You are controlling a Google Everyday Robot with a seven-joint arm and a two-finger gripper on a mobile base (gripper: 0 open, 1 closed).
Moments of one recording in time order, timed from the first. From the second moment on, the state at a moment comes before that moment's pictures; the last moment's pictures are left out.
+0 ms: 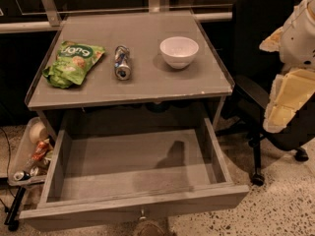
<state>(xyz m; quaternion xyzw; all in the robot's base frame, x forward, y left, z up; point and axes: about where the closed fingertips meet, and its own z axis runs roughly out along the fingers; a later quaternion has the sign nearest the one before) 0.438 -0.217 0.976 -0.60 0.78 -0.03 0.16</state>
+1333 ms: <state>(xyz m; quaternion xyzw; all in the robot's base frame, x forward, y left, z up) 0.438 -0.217 0.976 -0.60 0.78 -0.03 0.16</state>
